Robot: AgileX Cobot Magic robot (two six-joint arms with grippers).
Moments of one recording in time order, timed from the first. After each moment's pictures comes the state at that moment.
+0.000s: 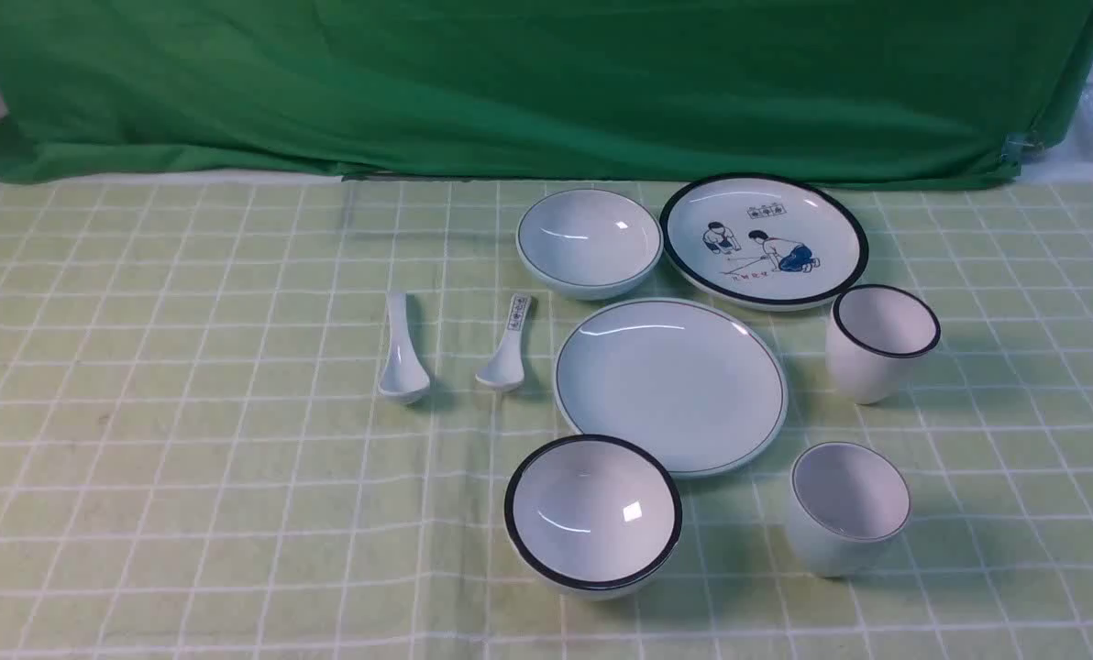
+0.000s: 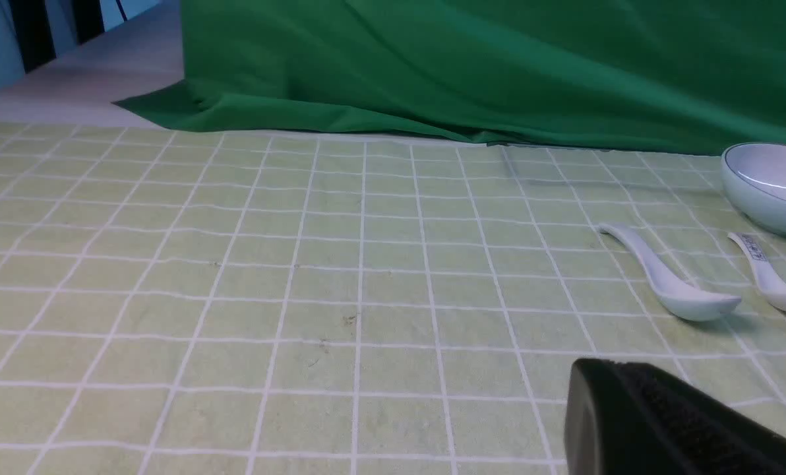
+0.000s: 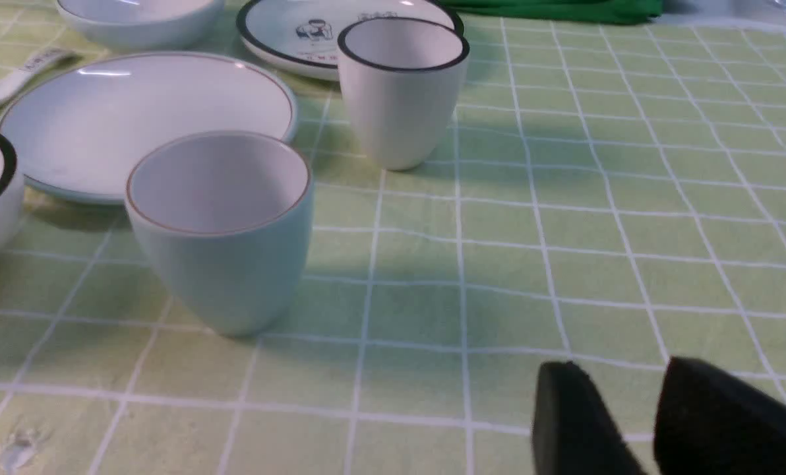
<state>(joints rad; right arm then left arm) -0.01 -0.01 0.01 0.21 0.27 -0.25 0.04 0.00 0.01 -0.08 0.22 0.02</state>
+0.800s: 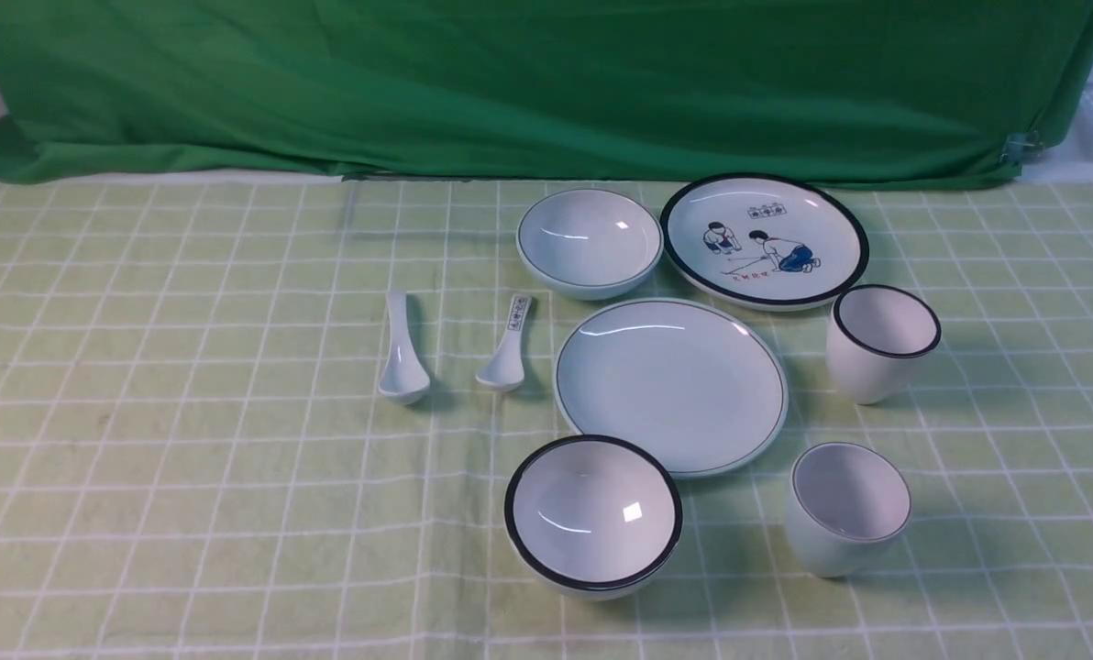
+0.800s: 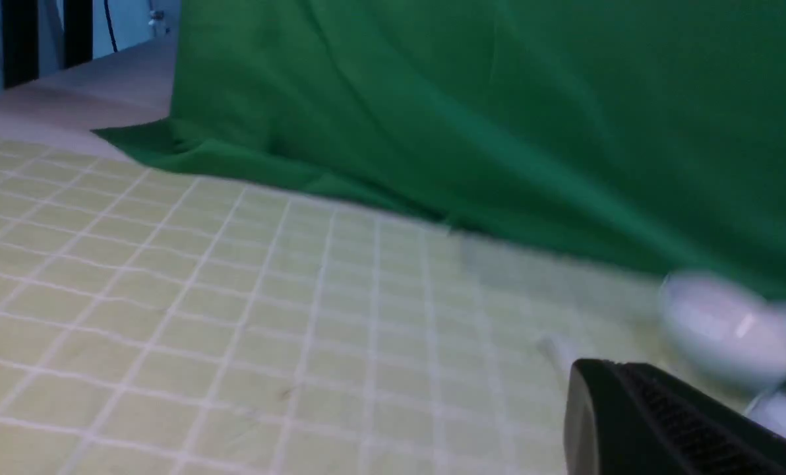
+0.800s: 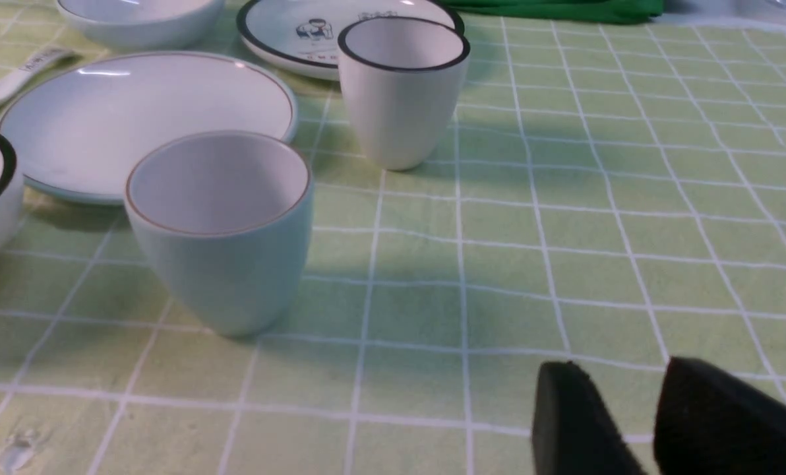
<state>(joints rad) -0.01 -0.01 0.01 0.21 0.27 -0.25 0.04 0.00 0.01 -0.28 0.05 -0.07</state>
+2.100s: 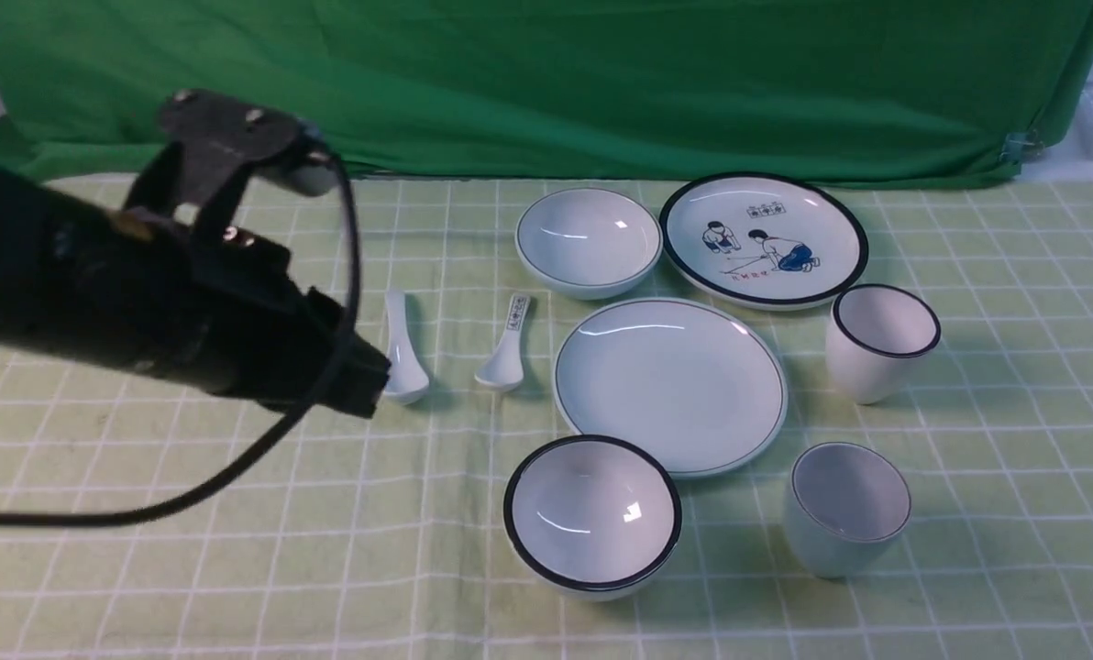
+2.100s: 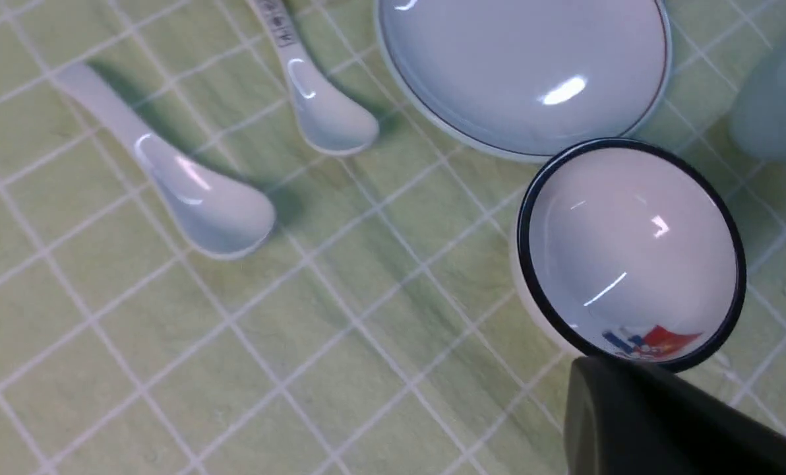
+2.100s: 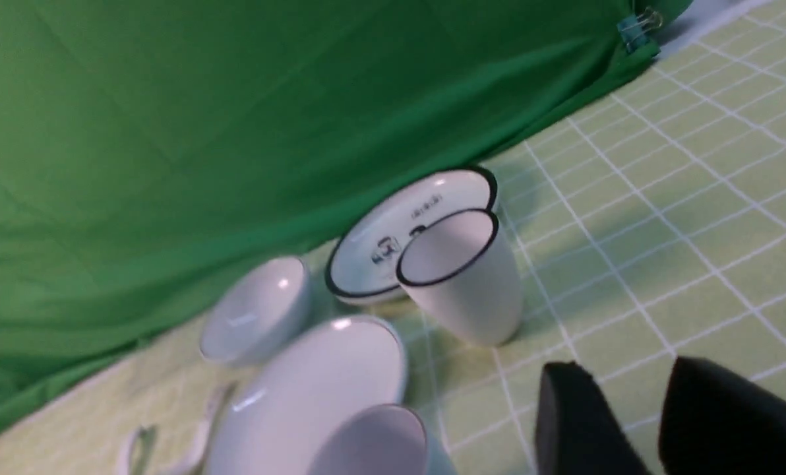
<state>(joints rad) -0.01 -0.01 0.01 0.43 0.04 0.18 -0.32 1.35 -1.06 -0.45 0.79 0.56</state>
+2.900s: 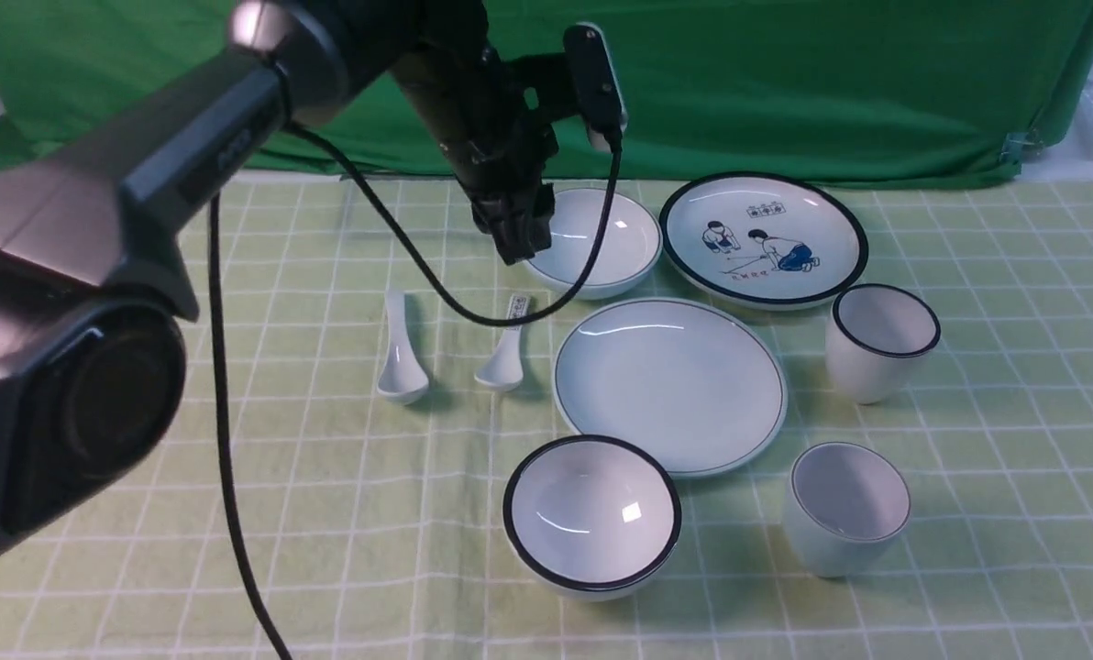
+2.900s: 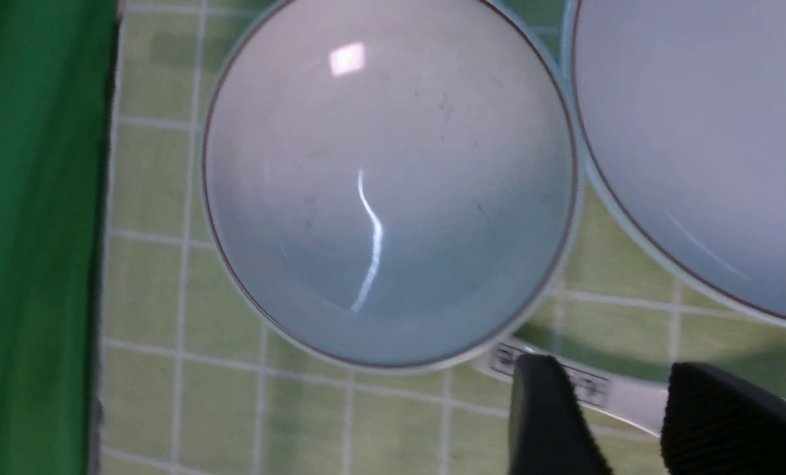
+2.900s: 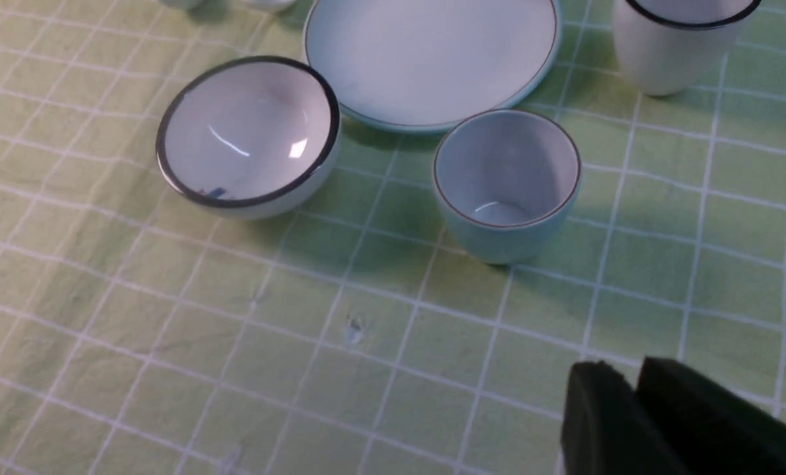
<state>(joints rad) 0.15 0.50 -0.61 0.31 0.81 -0.22 -0.40 2.32 -2.24 -0.17 1.11 1.16</state>
